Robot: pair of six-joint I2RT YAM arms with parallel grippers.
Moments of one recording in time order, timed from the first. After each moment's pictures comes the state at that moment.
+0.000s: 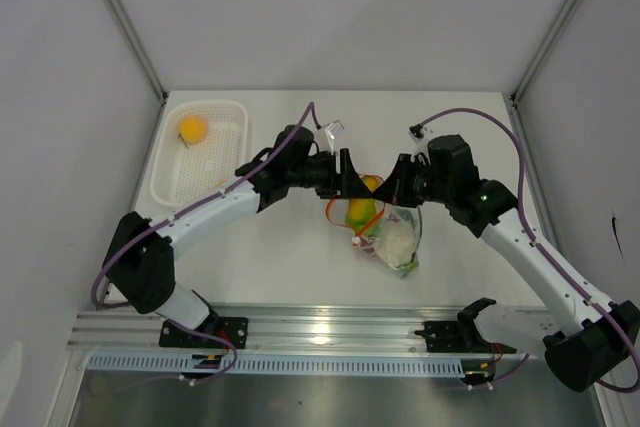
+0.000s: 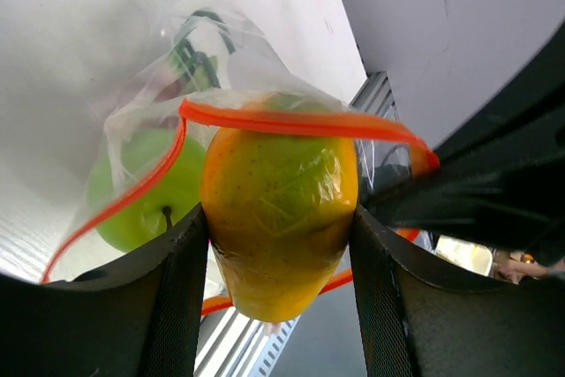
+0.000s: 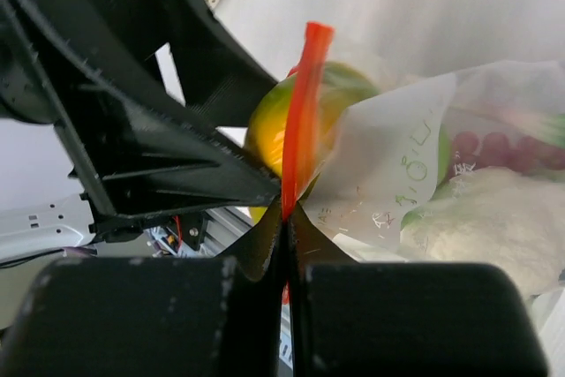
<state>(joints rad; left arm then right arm) -0.70 1.50 1.13 -0.12 0.54 -0.75 0.53 1.10 1.08 -0.56 -0.30 0.62</state>
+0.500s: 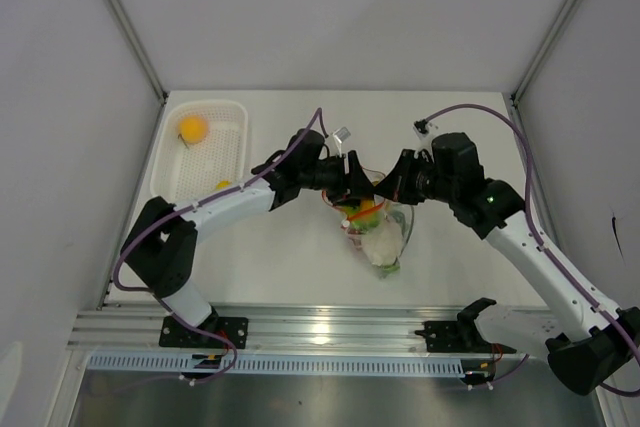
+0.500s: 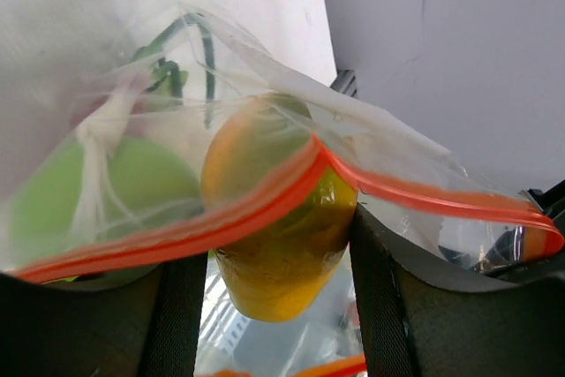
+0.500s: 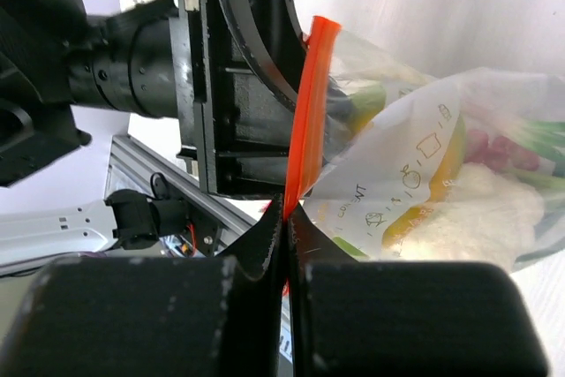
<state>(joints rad) -0.70 1.64 1.16 -0.06 0.61 -0.91 0.55 1.08 1.12 -0.58 -0.27 0.64</state>
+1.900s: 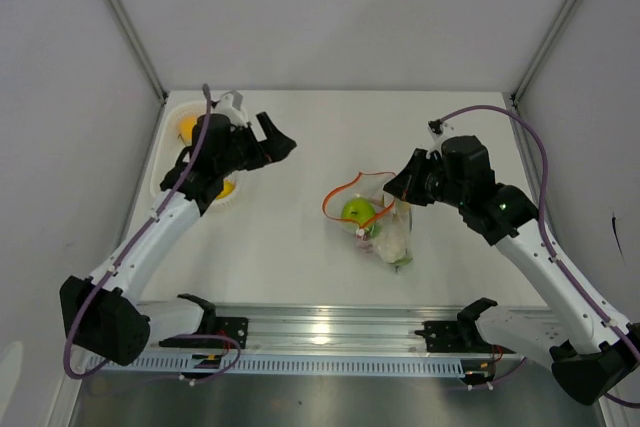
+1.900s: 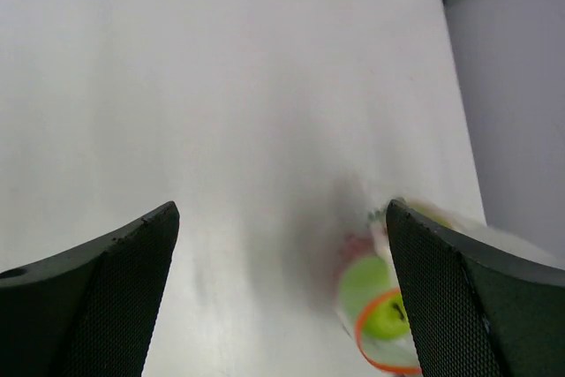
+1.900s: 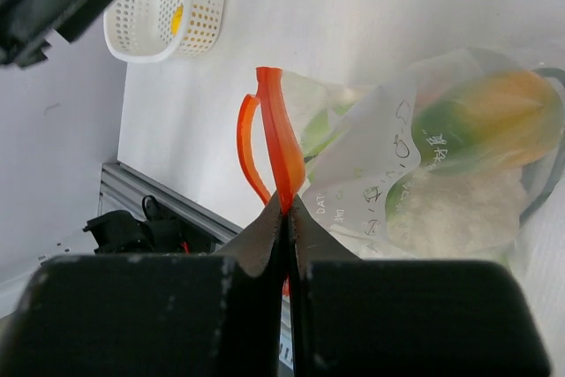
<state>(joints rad) -0.39 1.20 1.06 -0.26 0.17 -0.61 0.55 1.02 1.14 -0.64 -0.16 0.67</state>
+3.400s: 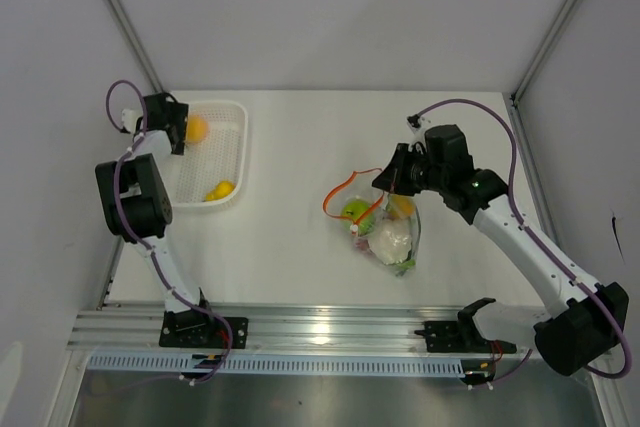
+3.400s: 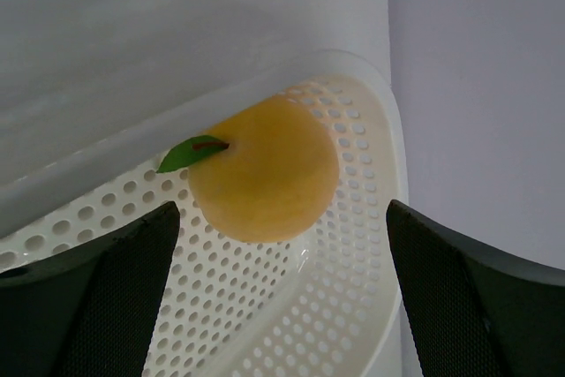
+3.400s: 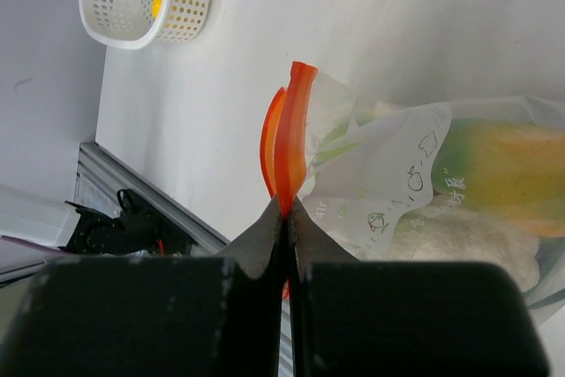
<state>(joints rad) 0.25 2.01 1.44 -0.09 -0.13 -1.20 0.48 1.19 1.11 -0.50 -0.30 0.57</state>
